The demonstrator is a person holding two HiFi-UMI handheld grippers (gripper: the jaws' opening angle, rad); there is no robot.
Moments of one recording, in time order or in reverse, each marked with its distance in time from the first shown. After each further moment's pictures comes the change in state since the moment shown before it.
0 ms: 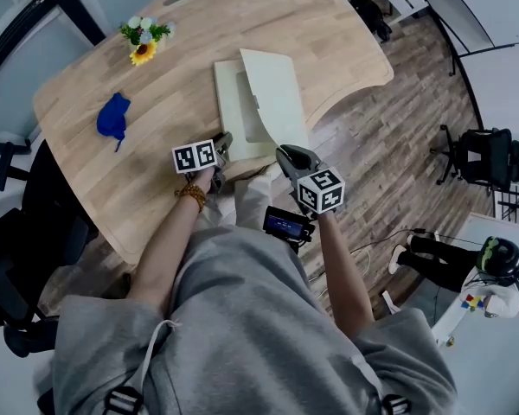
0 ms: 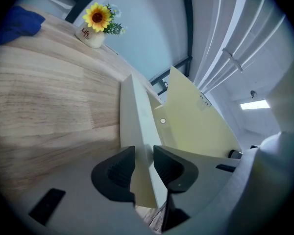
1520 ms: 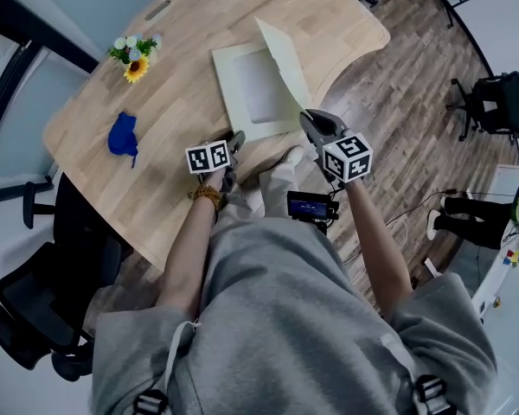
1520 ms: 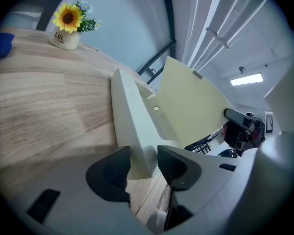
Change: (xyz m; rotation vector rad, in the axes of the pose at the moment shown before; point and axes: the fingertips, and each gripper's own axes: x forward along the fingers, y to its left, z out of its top) left arm -0.003 -0.004 -0.013 0.219 0.116 -0.022; right arm -0.024 -0.035 0.047 0.002 -0.156 -0.139
